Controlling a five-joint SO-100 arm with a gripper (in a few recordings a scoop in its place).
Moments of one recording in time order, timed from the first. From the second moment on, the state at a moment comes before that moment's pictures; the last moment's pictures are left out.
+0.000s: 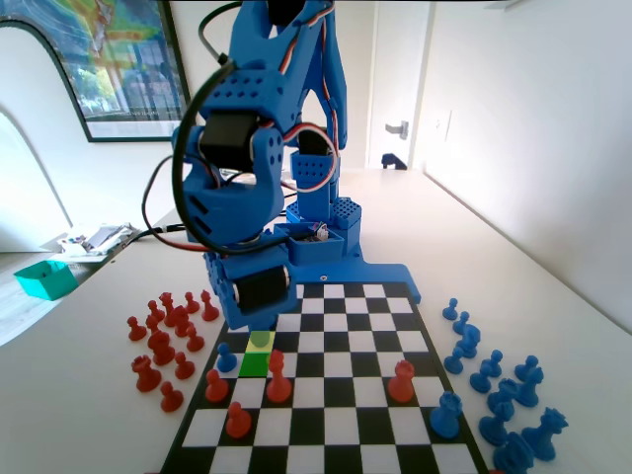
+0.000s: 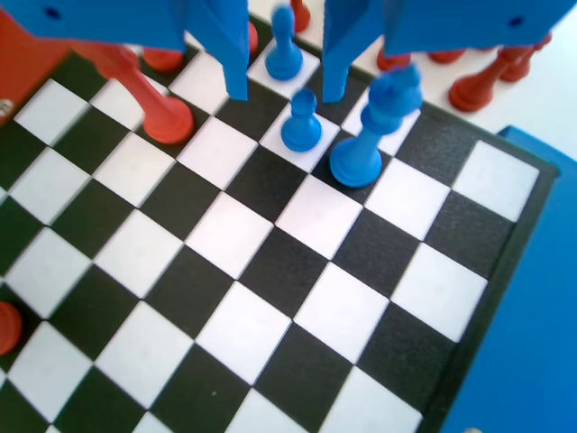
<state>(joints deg) 18.9 80.0 119.4 42.0 -52.2</state>
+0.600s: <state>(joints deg) 17.9 79.0 124.3 36.7 -53.3</state>
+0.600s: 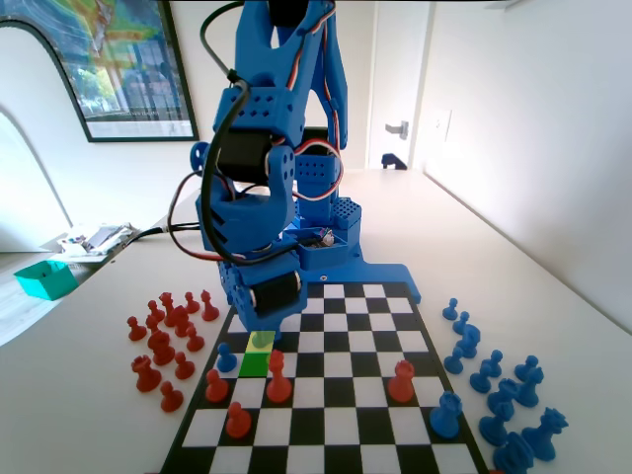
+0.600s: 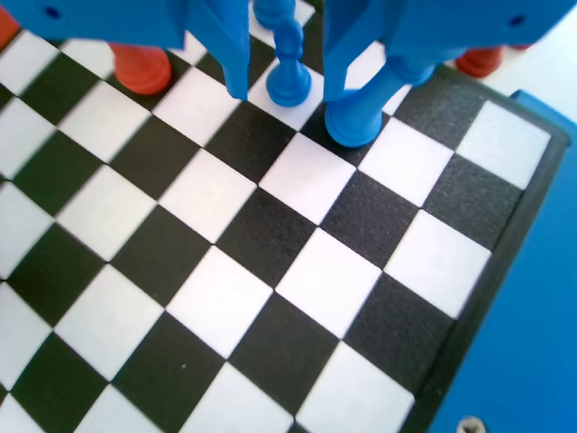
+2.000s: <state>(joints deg) 18.2 72.1 109.0 45.7 -53.3</state>
